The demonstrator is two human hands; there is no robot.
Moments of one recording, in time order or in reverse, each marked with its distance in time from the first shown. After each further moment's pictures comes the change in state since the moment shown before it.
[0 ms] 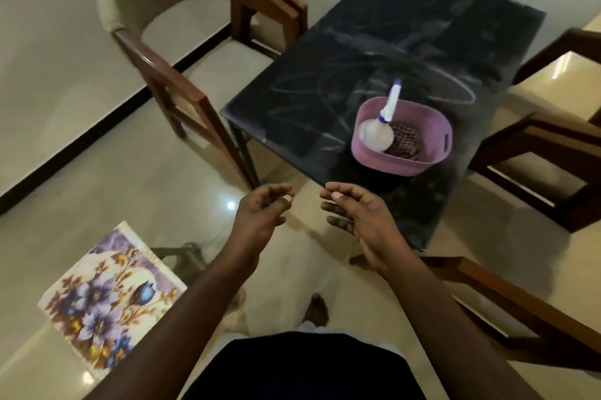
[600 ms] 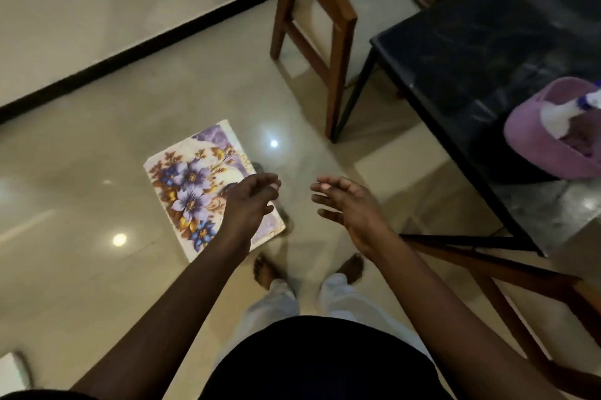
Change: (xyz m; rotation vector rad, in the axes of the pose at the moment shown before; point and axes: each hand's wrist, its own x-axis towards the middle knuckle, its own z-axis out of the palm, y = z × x) left_hand -0.092 -0.150 -0.243 -0.271 0.359 -0.188; right_hand -0.027 0.142 0.236 -0.187 -0.328 0.191
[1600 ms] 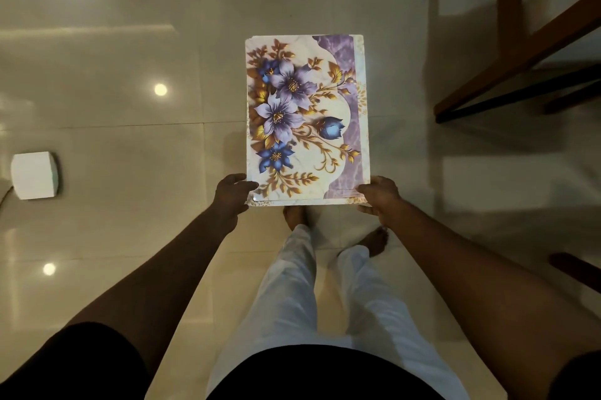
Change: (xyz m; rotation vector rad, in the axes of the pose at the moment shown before) left_hand 0.069 -0.241 -0.212 -0.375 0.510 -0.618; right_hand 0.198 0.178 0.115 -0.680 0.042 0.479
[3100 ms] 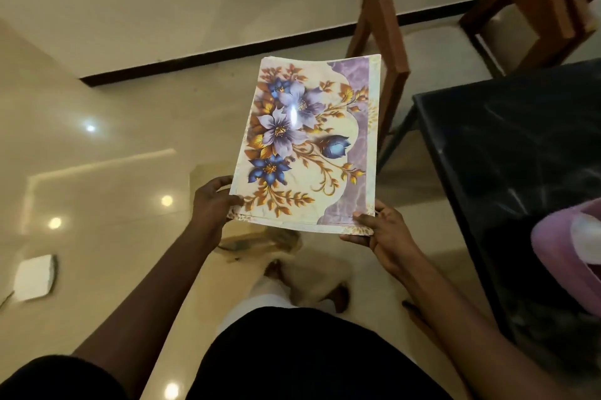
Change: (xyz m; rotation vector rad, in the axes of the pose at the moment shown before) left_hand -0.269 0.051 0.189 0.031 -0.122 0.530; right_hand -0.159 0.040 -0.309 0.612 -0.302 -0.467
